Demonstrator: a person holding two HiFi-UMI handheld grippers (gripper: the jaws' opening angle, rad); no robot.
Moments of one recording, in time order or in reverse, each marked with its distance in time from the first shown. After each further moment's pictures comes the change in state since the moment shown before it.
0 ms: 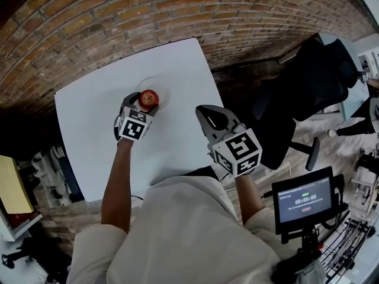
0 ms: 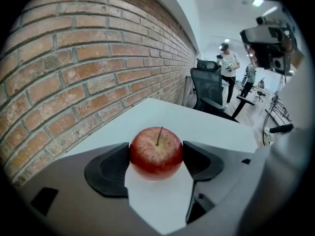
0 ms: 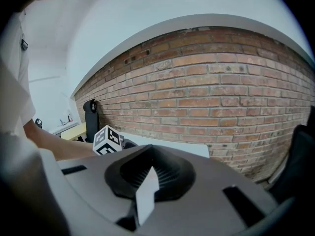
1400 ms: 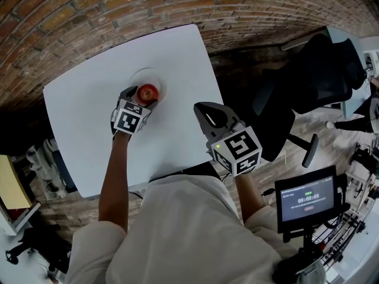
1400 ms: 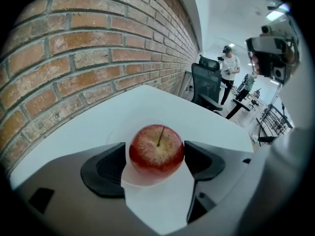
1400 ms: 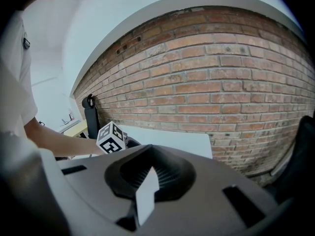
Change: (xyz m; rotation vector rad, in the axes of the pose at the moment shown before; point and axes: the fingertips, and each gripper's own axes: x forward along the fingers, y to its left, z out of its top) left arm 0.033 -0.008 -0.025 -0.094 0.101 -0.119; right arm 0.027 -0.015 -0.024 0.039 0.102 0.036
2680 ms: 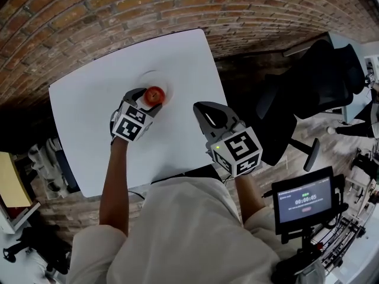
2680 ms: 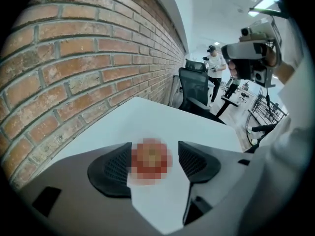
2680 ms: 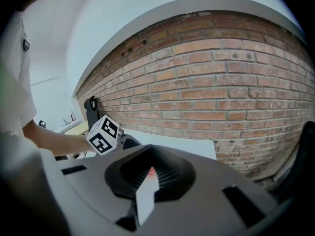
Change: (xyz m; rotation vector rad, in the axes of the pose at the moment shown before) left arm -0.042 -0.019 0.038 0.130 -0.043 -0.062; right arm 0.006 0.007 0.024 -0.021 -0.037 0.018
